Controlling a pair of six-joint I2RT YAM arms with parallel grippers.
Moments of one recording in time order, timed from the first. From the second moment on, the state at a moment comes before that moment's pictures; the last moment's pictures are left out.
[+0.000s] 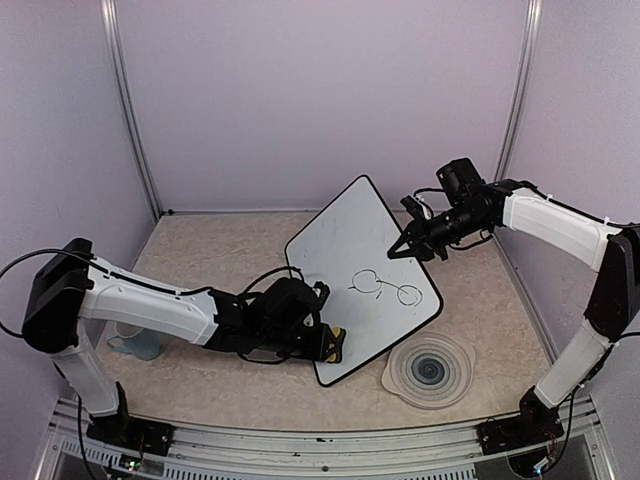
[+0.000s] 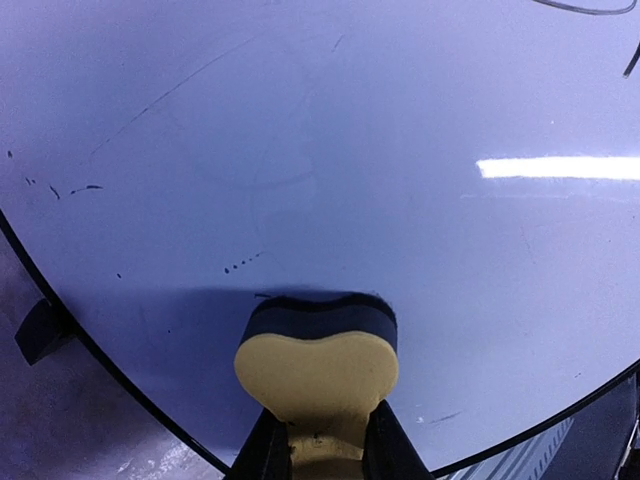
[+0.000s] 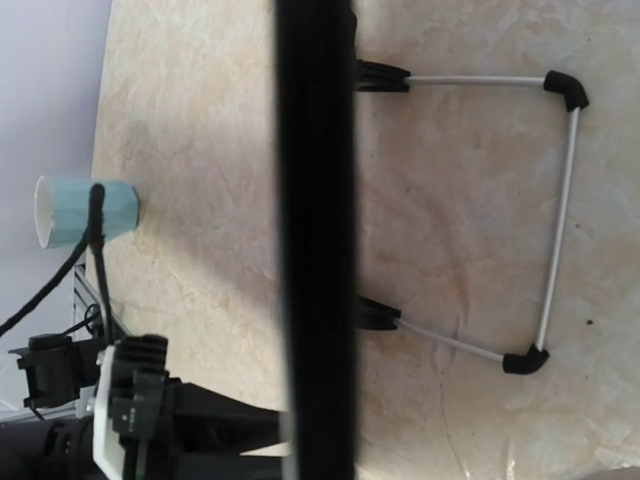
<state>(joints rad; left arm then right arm) -1.14 1.73 1.00 -0.04 -0.03 -0.78 0.45 1.61 1.39 -0.71 -0.68 0.51</state>
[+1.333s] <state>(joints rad) -0.90 1.96 1.60 -0.40 0.10 -0.62 0.46 1.64 1.39 -0.64 -0.68 0.62</state>
